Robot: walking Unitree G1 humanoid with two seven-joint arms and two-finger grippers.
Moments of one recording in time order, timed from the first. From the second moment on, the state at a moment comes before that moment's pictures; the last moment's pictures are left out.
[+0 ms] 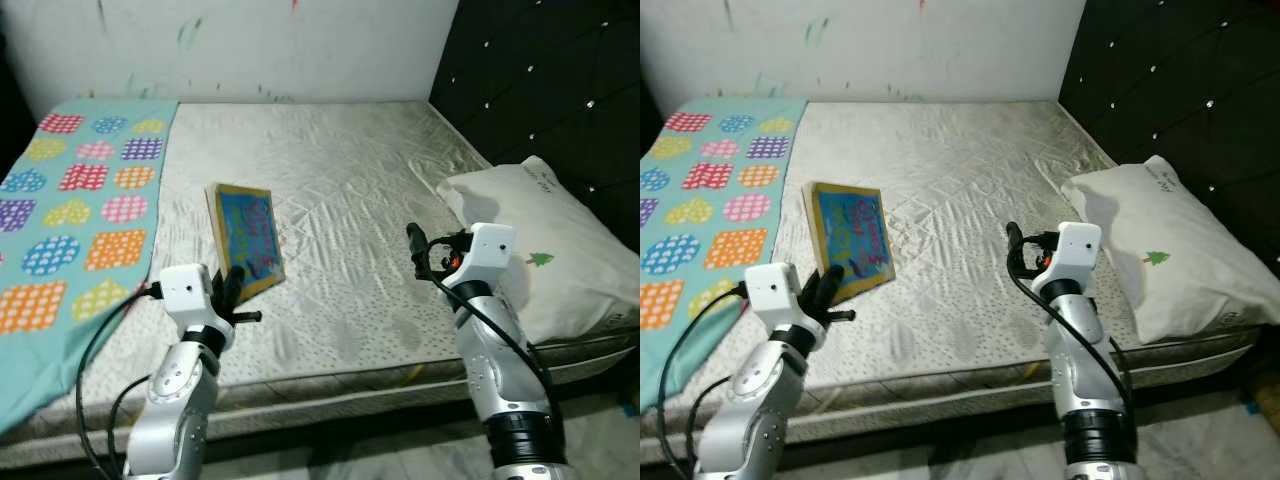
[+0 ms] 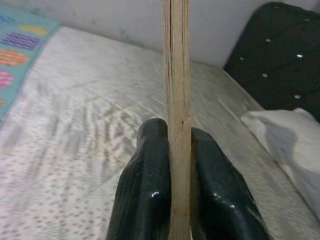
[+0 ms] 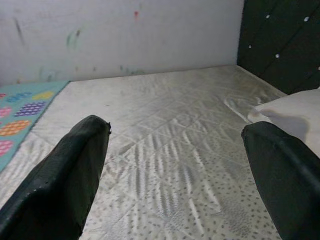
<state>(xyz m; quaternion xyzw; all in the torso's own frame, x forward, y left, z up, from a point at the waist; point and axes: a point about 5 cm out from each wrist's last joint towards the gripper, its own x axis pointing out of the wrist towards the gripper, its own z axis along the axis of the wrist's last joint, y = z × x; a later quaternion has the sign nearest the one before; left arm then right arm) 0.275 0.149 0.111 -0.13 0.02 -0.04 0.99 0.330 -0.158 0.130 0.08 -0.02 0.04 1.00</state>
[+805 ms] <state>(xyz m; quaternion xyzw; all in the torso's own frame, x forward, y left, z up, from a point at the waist) 0.268 0.181 0.111 -0.09 0.00 0.01 1.00 0.325 -0.153 0.122 0.08 -0.01 0.07 0.99</state>
